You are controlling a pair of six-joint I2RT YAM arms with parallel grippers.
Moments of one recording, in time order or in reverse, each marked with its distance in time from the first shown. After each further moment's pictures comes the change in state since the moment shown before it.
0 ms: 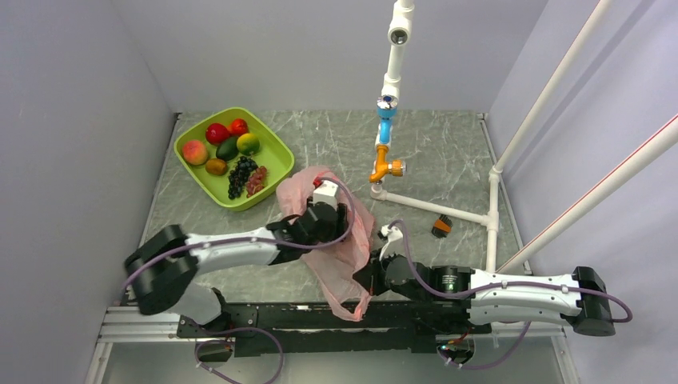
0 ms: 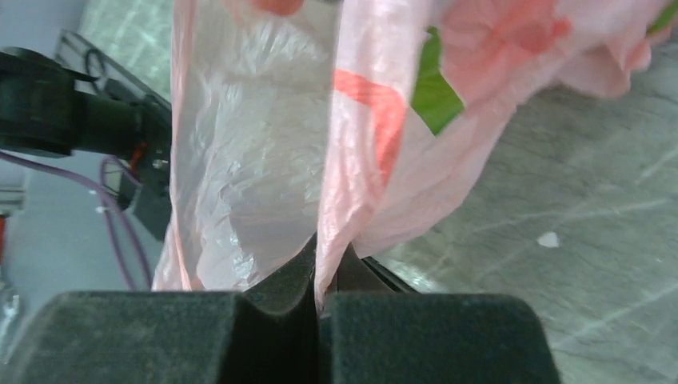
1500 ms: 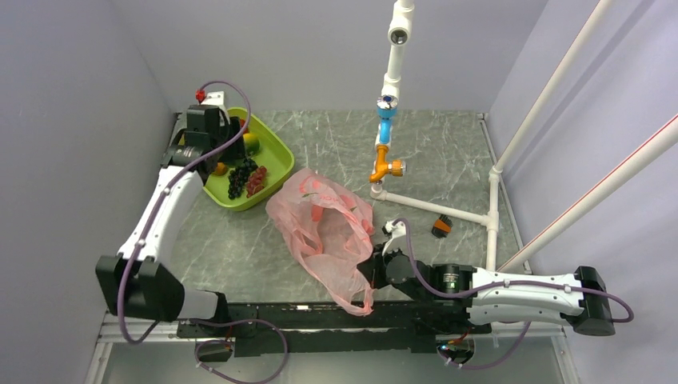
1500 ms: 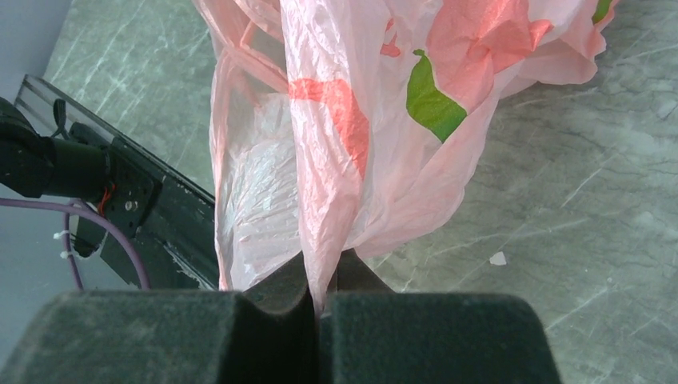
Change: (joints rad) left arm 0.883 -0.194 0.550 -0.709 0.321 0.350; right arm 0.001 -0.005 0.023 -0.052 0.145 -0.037
